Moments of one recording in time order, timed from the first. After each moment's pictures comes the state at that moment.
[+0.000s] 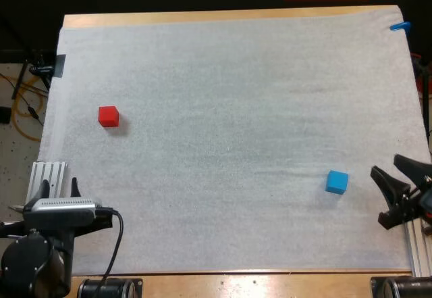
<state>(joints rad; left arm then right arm) 0.00 0.23 -0.80 0.99 -0.20 -1.64 0.03 0.45 -0.88 0.99 -0.49 -1.95</state>
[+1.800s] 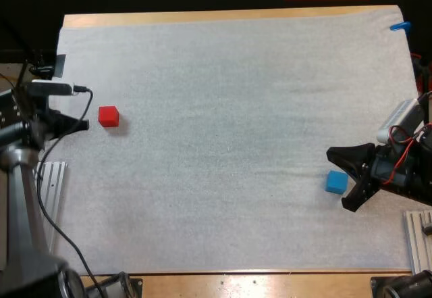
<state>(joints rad) 0.40 1.38 -1.02 0.65 0.10 -1.40 0.35 0.75 -1.00 0.94 -0.51 -2.03</state>
